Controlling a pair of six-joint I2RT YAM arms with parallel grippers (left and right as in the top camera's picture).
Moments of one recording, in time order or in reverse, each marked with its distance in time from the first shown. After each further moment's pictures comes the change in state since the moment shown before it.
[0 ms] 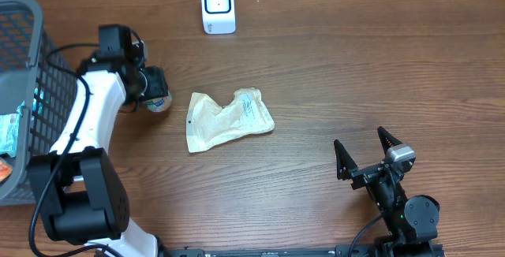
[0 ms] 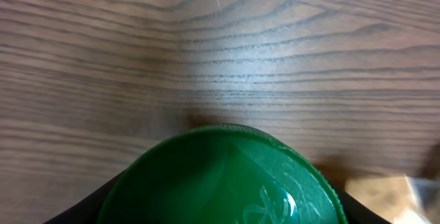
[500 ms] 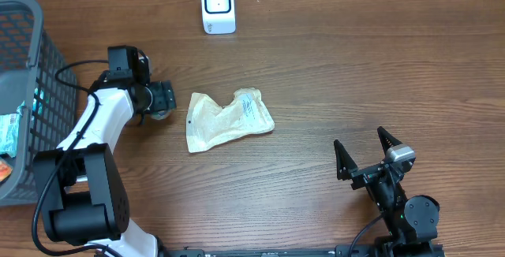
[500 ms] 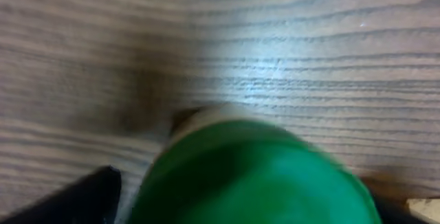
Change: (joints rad) left arm 0.000 -0.004 -0.183 0.196 -0.033 0.003; right arm 0.000 0.000 0.000 0.000 0.000 0.000
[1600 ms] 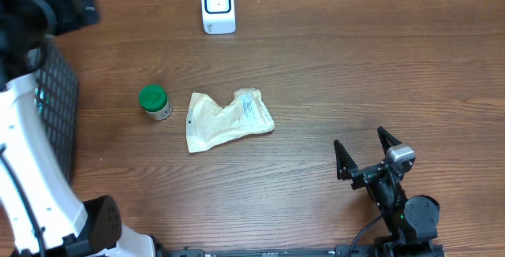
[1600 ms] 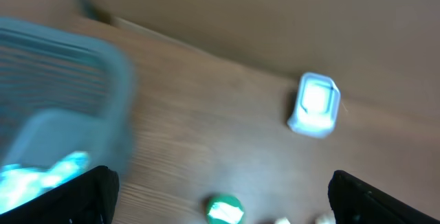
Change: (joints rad) left arm 0.188 -0.061 1.301 -0.832 0.063 -0.010; right arm 0.000 0.000 0.000 -0.001 0.000 0.000
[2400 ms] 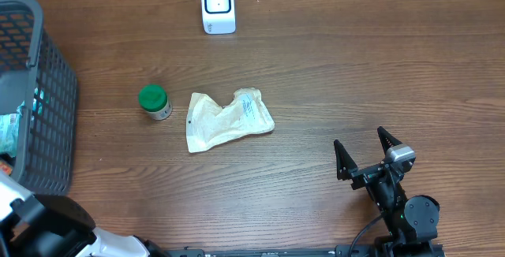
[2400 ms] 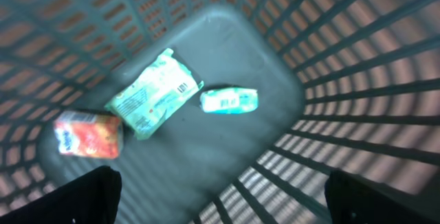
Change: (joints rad) left arm 0.501 0.037 -0.503 0.227 -0.048 -0.076; right arm 0.000 0.000 0.000 0.001 0.000 0.000
